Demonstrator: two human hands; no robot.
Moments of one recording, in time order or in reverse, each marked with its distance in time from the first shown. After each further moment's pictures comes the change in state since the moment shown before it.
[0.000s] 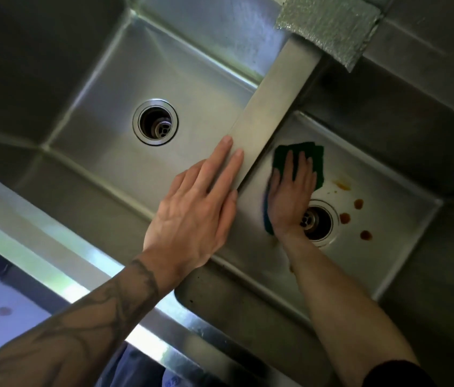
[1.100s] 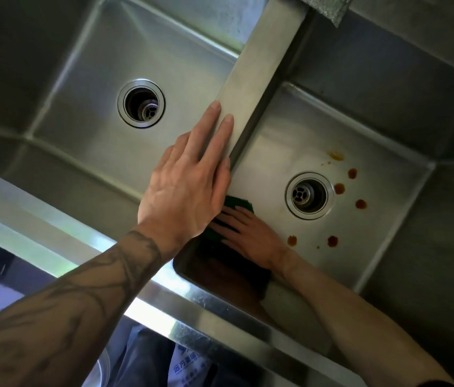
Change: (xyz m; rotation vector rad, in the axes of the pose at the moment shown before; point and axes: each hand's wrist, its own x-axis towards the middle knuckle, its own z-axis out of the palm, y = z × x) left_hand 0.002 0.004 -0.006 -0.052 -0.007 -0.005; right_hand -0.128 0.025 0.005 0.146 -0.447 -0.983
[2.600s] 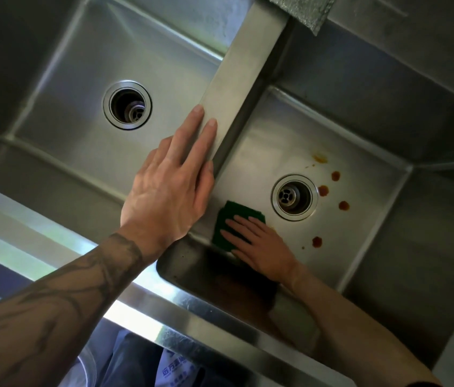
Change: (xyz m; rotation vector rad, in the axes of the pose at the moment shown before) left_hand 0.001 0.000 0.000 -0.027 -0.003 0.007; right_hand -0.056 0.016 -0.013 -0.132 -0.037 0.049
